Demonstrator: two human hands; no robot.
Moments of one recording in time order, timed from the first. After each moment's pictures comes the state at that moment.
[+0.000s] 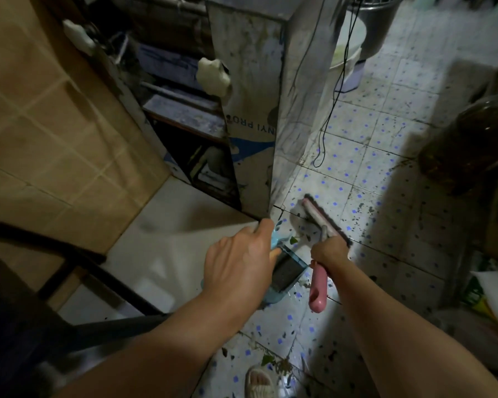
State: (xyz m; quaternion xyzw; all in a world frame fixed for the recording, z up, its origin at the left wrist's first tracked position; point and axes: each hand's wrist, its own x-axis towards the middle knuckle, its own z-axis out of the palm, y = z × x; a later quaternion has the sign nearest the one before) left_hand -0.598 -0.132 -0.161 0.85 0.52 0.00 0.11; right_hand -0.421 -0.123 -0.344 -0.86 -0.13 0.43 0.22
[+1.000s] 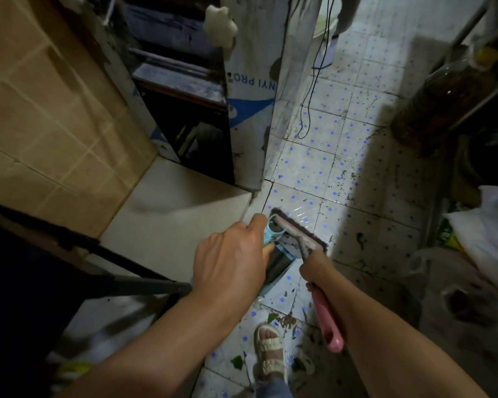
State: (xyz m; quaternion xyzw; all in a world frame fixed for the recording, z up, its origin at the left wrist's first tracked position) left_hand -0.698 -0.198 -0.156 0.87 0.48 -0.03 0.12; right_hand -0.536 -0.236 -0.344 -0.86 -0.24 0.44 -0.01
